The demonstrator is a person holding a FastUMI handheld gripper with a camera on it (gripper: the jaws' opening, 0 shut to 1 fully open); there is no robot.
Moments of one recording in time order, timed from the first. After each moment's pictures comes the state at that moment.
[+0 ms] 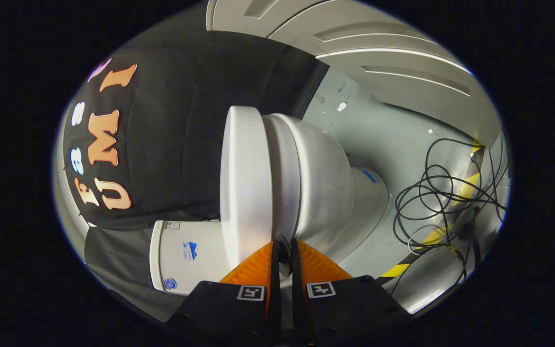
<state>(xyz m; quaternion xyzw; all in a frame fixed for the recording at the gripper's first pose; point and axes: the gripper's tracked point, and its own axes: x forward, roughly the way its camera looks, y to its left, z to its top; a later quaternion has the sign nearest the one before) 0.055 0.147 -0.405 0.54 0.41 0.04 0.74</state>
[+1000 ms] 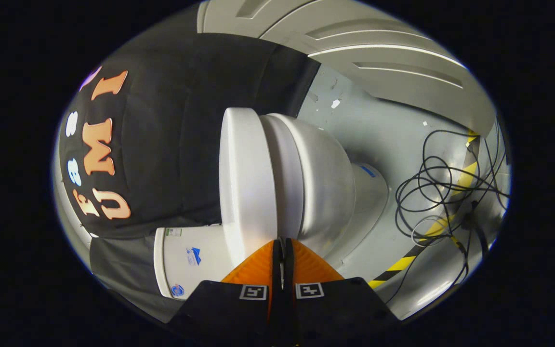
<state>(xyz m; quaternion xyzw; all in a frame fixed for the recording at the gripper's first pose) 0.049 0.148 -0.395 0.55 0.42 0.01 0.73</state>
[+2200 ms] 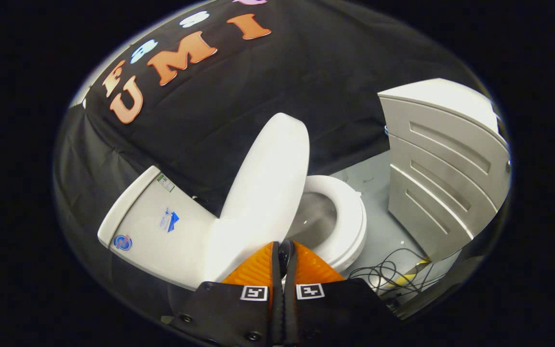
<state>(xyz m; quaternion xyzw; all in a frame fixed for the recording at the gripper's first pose) 0.083 0.198 -0.253 0.19 0.32 0.02 0.93</state>
